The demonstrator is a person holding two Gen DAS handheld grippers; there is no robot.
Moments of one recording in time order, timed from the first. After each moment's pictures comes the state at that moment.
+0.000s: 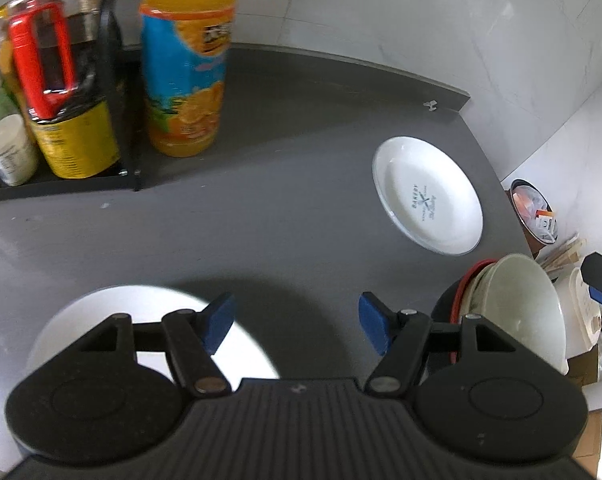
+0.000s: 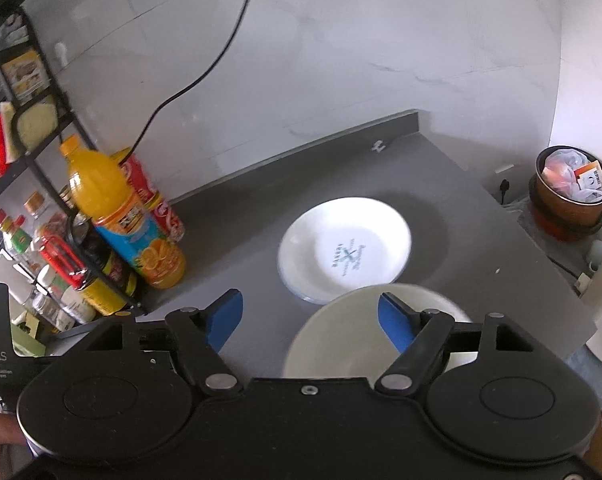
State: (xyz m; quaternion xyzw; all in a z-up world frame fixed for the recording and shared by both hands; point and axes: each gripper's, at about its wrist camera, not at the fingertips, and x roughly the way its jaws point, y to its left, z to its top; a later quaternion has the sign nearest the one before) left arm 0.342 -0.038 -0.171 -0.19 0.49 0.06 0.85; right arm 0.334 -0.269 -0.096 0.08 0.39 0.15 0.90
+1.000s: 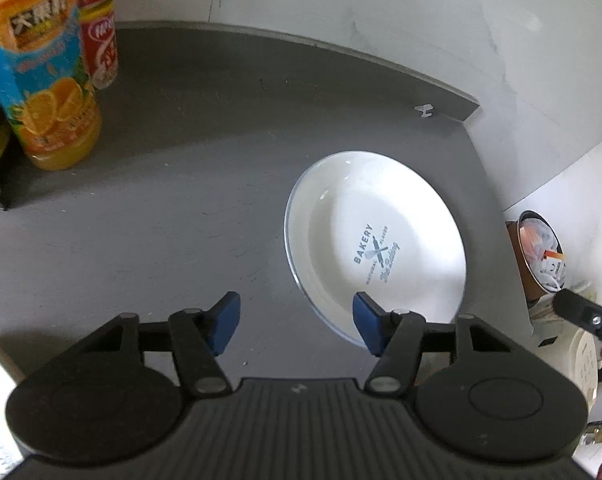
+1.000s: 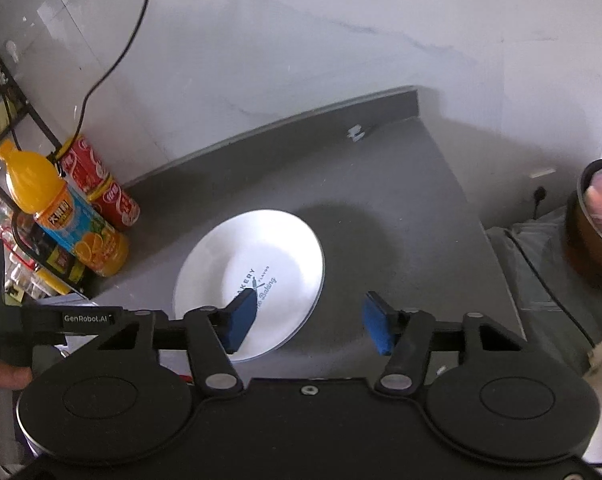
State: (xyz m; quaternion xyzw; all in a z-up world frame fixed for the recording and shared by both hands) left arm 0.472 -0.113 -0.220 -0.23 0.50 0.09 0.83; right arm 0.494 -0.362 -0.167 0.05 0.45 0.26 0.85
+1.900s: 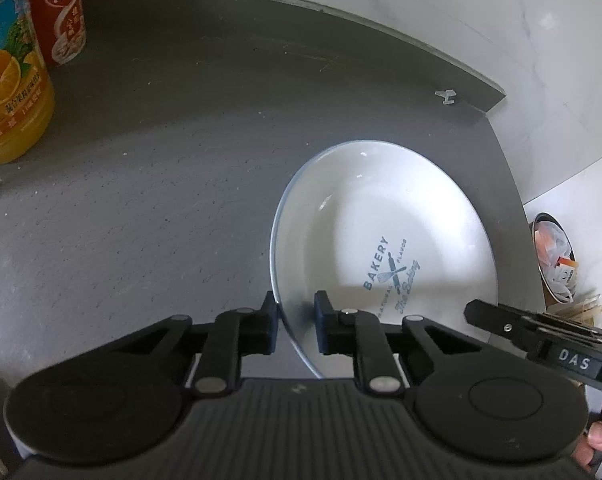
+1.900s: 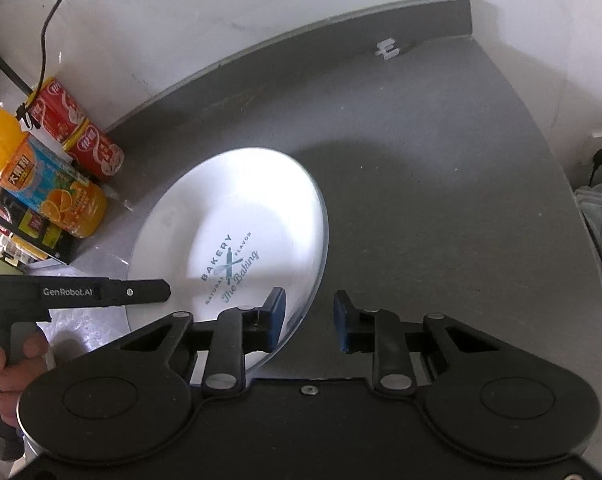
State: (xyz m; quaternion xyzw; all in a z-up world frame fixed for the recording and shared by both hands) left arm 0.514 -0.112 -0.261 -0.25 0.52 0.09 0.81; right arm 0.551 -0.327 -0.251 0.04 0.52 0.31 0.79
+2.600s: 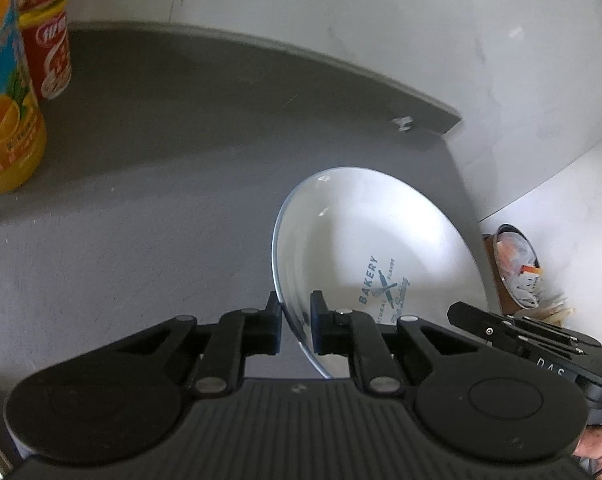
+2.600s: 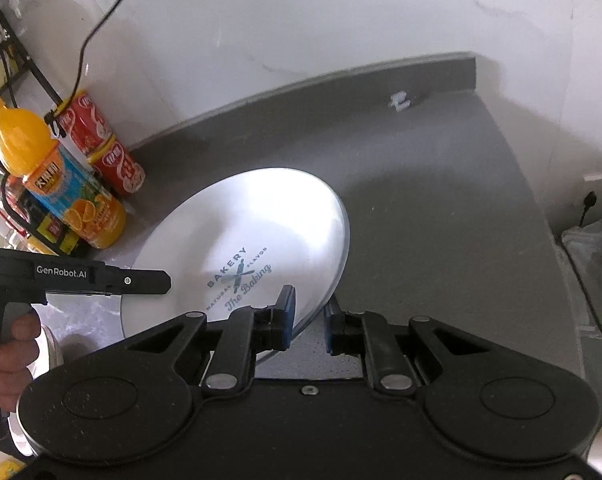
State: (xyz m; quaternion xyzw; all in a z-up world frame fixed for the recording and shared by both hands) left arm 0.495 -0.107 -0.218 -0.26 0.48 0.05 0.84; right arm 0.530 -0.338 -0.208 0.02 0.46 0.31 0.83
